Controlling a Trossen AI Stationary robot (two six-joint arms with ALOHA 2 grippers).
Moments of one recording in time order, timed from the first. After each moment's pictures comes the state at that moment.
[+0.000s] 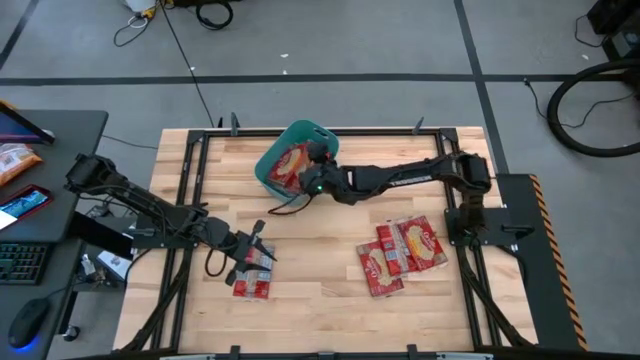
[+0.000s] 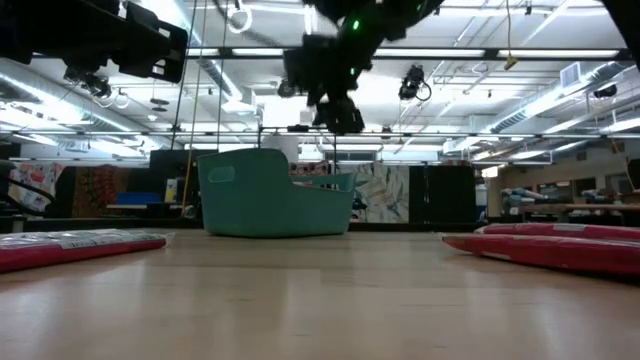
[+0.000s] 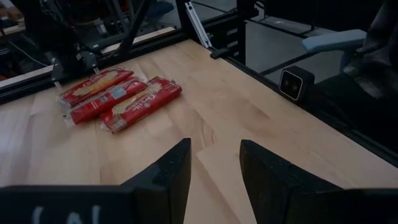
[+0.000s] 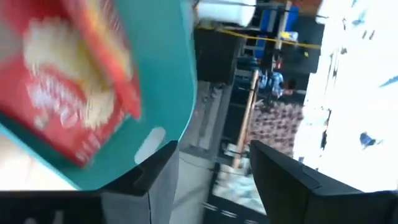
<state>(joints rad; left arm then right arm) -0.40 1.05 0.35 0.41 -0.01 0.17 -0.05 1.92 1.49 -0.20 0.96 -1.06</state>
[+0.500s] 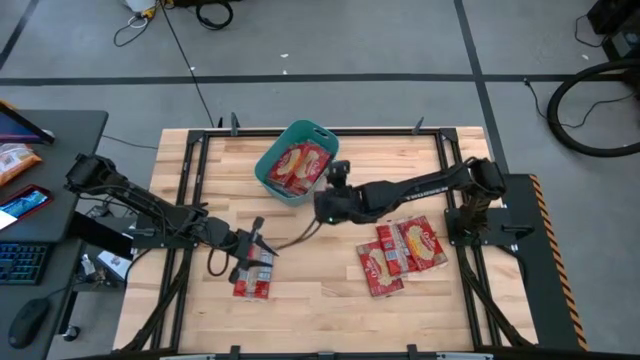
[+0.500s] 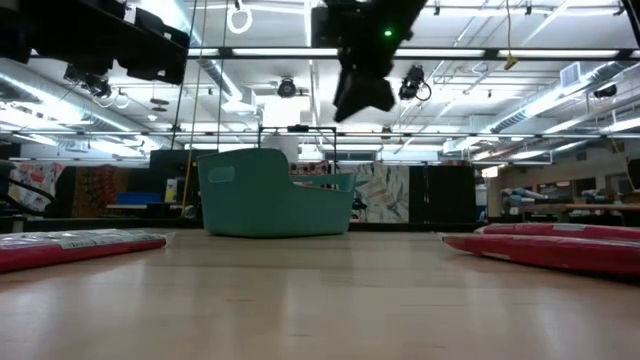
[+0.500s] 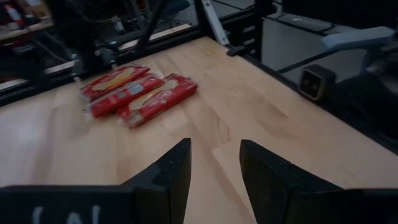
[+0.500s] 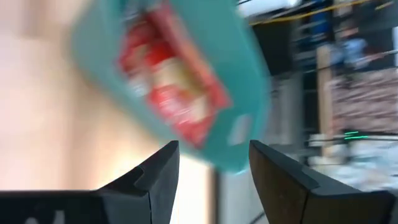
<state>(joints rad) -0.40 1.05 0.35 0.41 -0.08 0.17 0.11 1.83 1.49 -0.67 0.86 -0.33</state>
